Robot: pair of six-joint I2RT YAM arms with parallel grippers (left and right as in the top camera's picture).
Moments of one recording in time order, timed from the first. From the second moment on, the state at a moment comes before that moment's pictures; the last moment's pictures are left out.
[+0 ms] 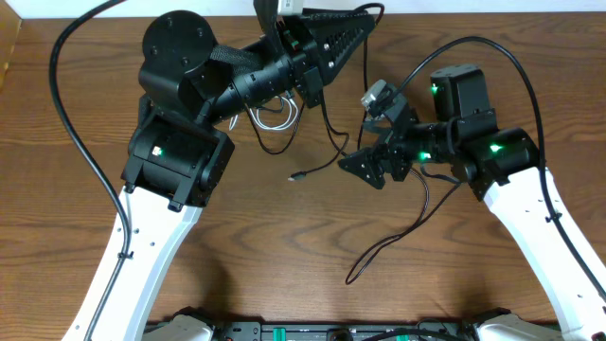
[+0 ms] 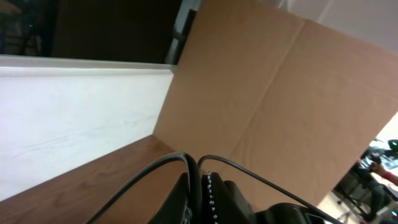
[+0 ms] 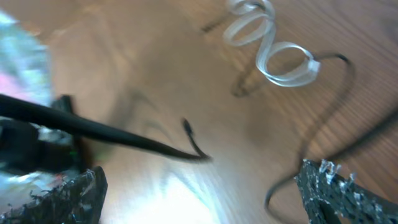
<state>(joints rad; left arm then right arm) -0.42 1.37 1.61 -0.12 0.71 -0.49 0.35 1.40 1.25 -0.71 -0.69 -0.24</state>
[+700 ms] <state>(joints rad) -0.42 1.37 1.61 -0.12 0.68 -0.50 0.35 1.32 1.25 -0.54 -0.65 -0.26</state>
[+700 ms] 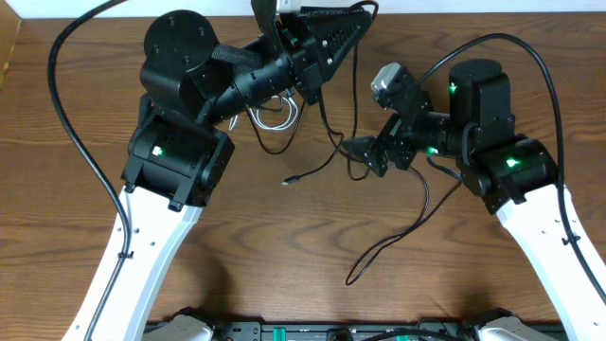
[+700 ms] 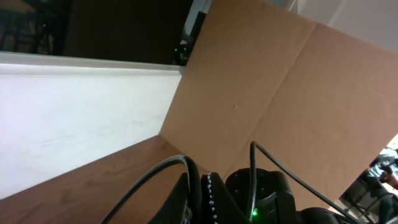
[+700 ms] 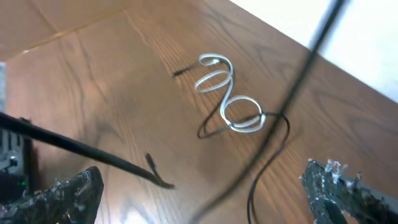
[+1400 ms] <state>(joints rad) -0.42 1.37 1.61 0.03 0.79 -0.71 0.35 1.32 1.25 -0.45 -0.71 -0.27</state>
